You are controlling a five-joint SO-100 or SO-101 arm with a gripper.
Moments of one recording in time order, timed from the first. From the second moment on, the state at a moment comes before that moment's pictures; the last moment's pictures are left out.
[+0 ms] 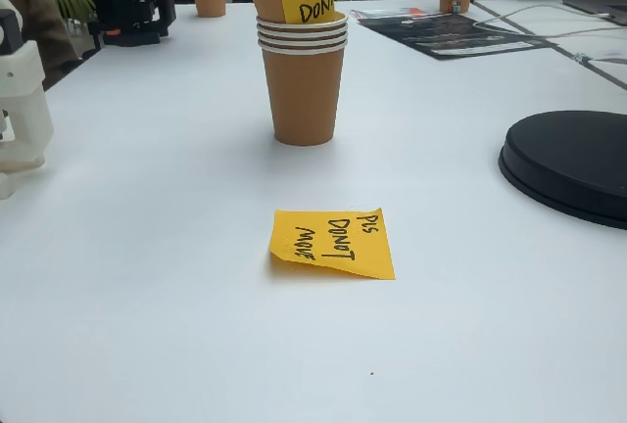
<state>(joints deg) -9.0 120.5 92.2 92.0 -1.6</state>
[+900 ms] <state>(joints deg) -1.3 137.9 113.2 91.5 -1.6</state>
